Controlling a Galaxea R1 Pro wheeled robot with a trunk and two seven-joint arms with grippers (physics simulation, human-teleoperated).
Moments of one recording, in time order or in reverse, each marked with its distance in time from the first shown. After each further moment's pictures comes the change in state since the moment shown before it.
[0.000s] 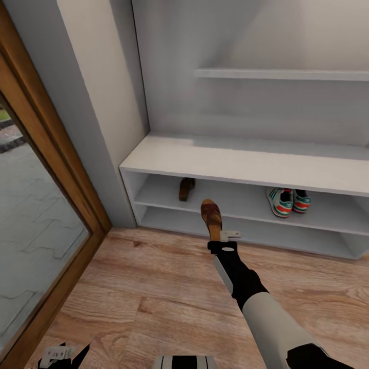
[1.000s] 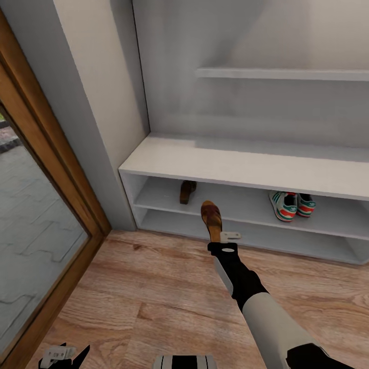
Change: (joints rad) left arm 0.000 -0.002 0.000 0.000 -0.008 0.000 0.000; right arm 0.000 0.000 -0.003 0.013 0.001 0.003 -0.001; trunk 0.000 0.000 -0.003
